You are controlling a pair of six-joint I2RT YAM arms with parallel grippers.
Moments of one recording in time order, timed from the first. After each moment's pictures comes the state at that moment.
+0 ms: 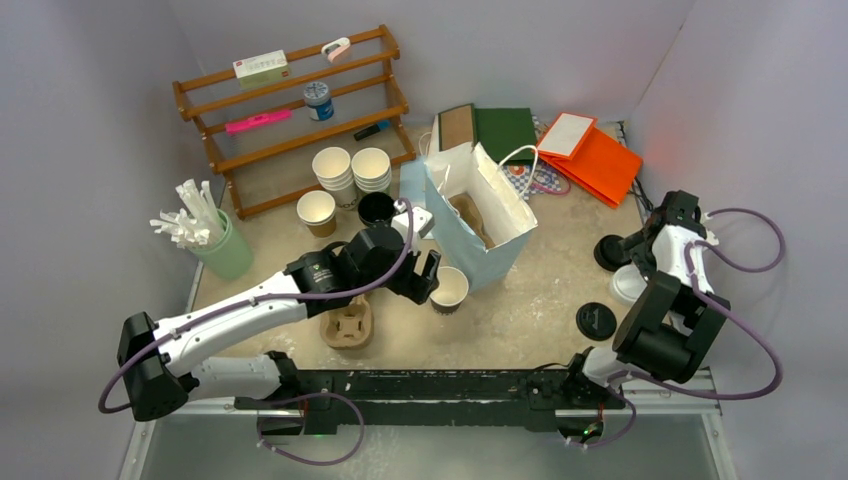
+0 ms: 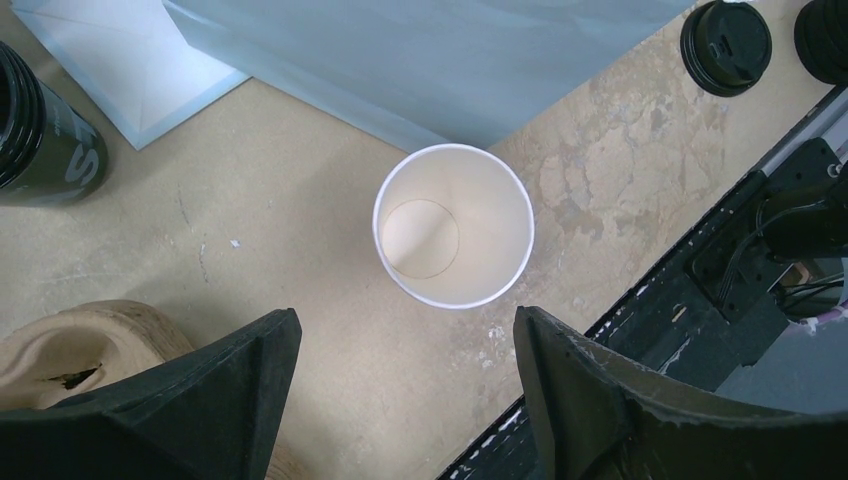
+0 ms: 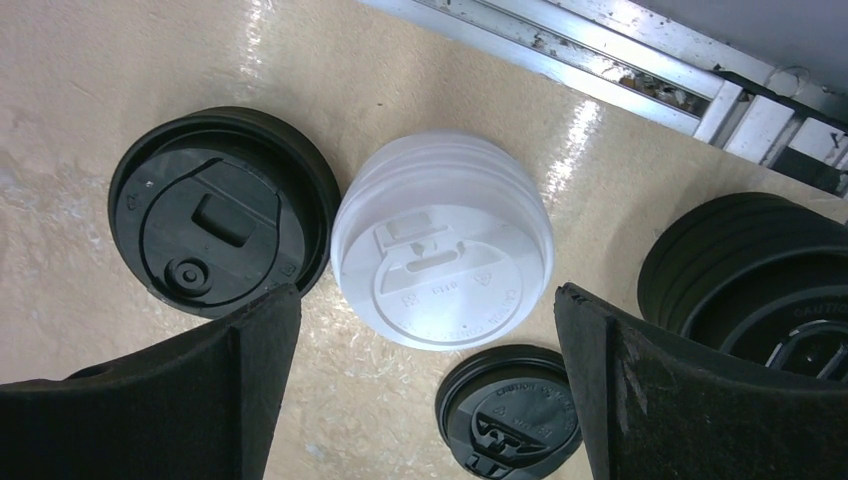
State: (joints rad) left arm -1.00 1.16 0.99 -0.46 -0.13 -0.35; right arm -0.53 1.45 0.99 -0.74 0.30 0.65
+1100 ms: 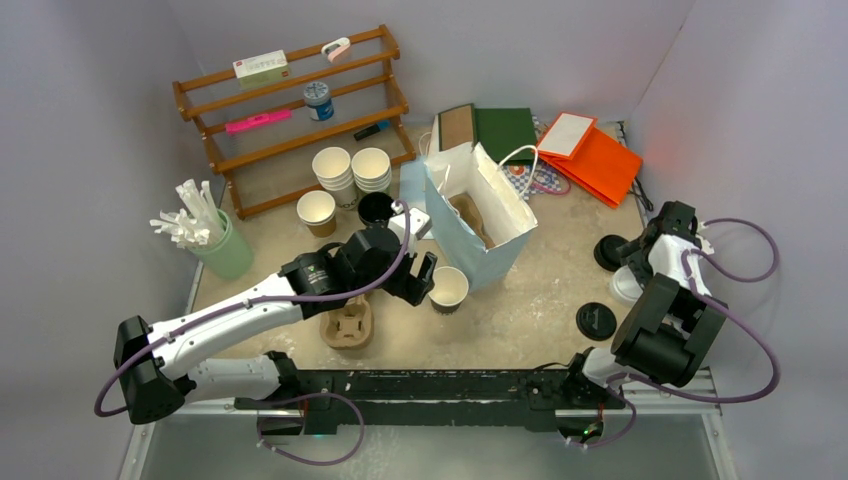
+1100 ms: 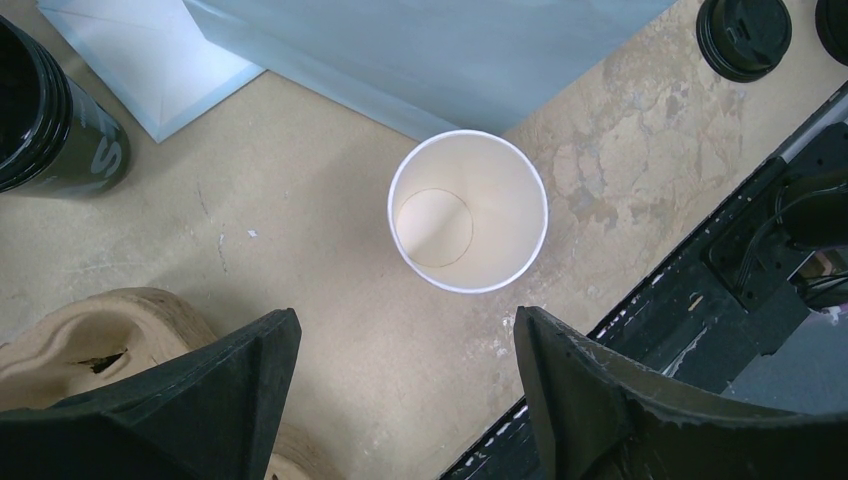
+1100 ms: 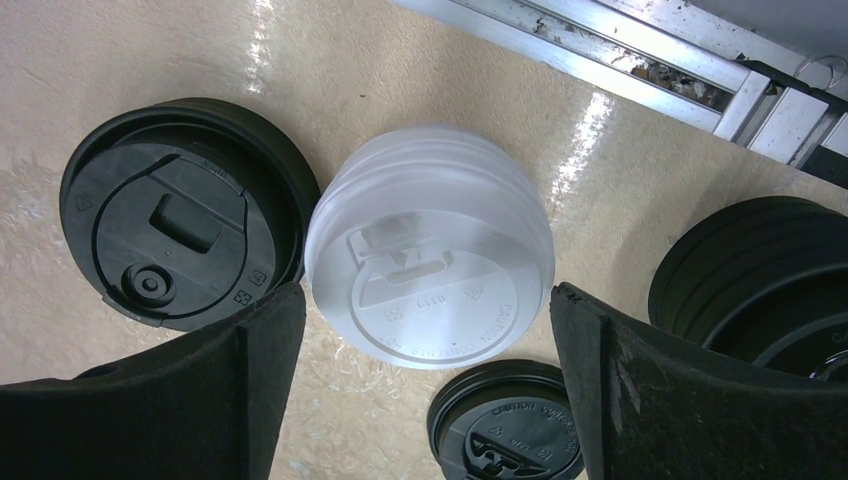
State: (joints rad) left arm -1.00 1.13 0.99 -0.50 -0.15 -0.33; right arm -0.54 1.43 0.89 -0.64 0.27 0.64
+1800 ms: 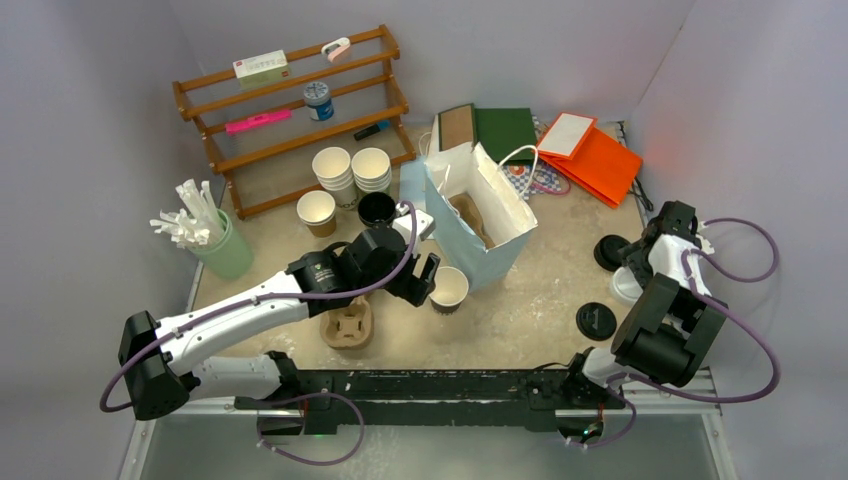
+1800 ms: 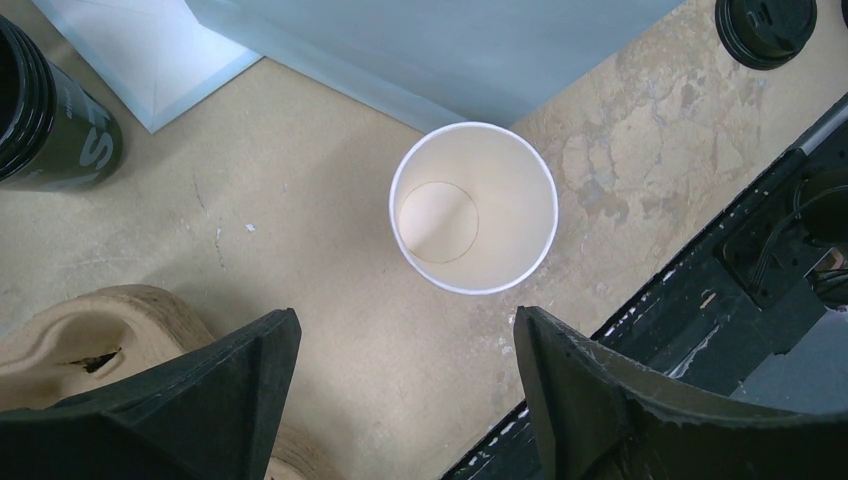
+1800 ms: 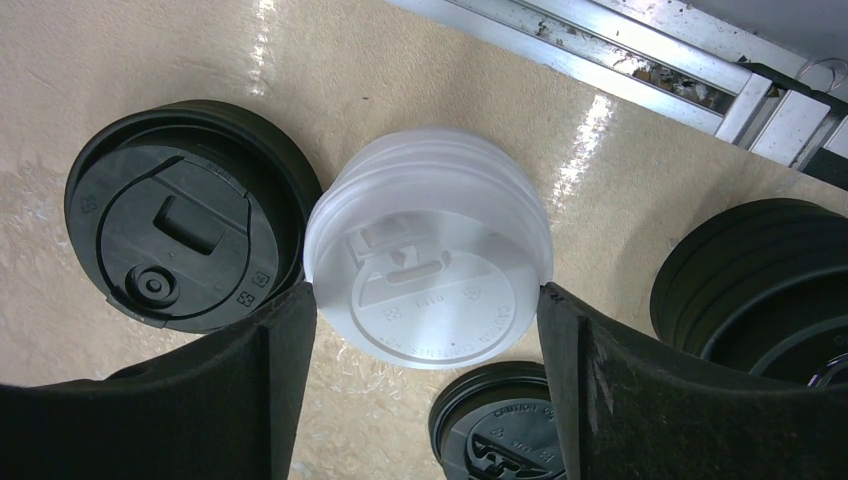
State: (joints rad) left arm -1.00 1.17 0.99 -0.49 -0.15 -0.33; right arm -0.54 1.43 0.89 -0.63 0.27 0.64
